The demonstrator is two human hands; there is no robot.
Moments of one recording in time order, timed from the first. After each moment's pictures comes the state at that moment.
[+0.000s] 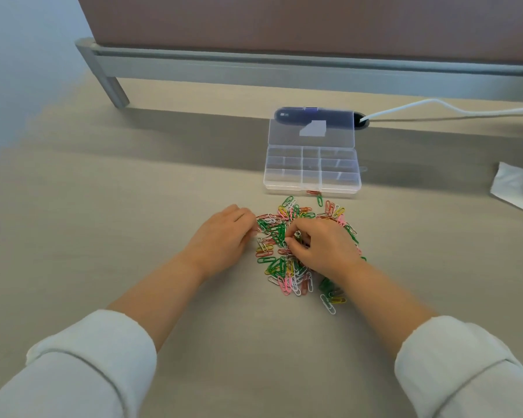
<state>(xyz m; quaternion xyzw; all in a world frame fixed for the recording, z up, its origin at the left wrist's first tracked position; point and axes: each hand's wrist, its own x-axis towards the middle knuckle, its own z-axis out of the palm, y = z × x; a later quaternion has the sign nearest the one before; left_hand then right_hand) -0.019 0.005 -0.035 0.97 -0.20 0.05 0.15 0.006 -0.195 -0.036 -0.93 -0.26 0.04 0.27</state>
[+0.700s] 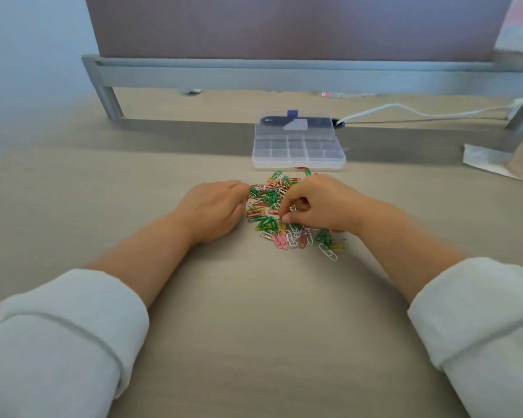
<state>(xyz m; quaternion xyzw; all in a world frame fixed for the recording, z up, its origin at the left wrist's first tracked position) -0.036 0.002 -0.057 0.96 -0.24 0.16 0.05 -0.015 -0.206 -0.029 -0.92 -0.35 0.03 0.17</state>
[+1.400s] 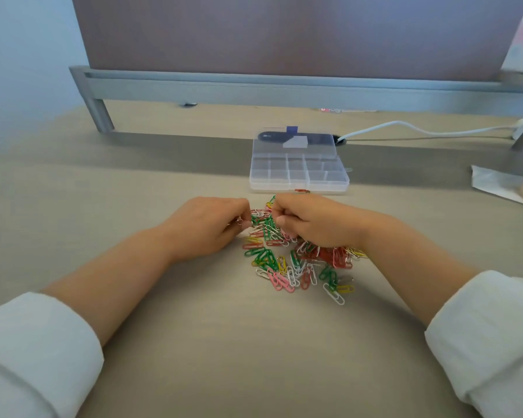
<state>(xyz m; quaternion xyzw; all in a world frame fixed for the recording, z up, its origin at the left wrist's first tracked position) -0.012 0.011 -0.047 0.95 -0.28 0.15 0.06 0.014 -0.196 -0.022 -0.90 -0.36 0.13 0.21</state>
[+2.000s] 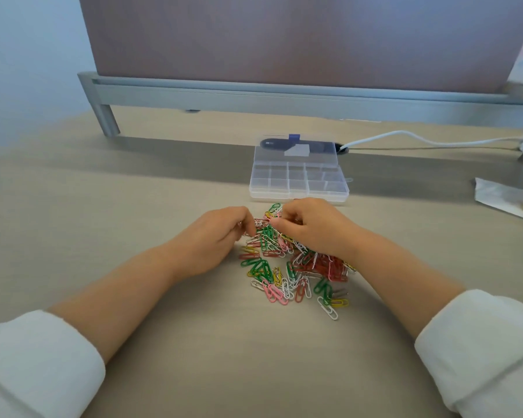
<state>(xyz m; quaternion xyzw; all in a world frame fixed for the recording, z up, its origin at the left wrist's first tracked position) -0.020 -0.006 -0.044 0.94 -0.19 0.05 0.28 0.020 -0.198 -0.030 -0.92 -0.28 0.06 0.28</state>
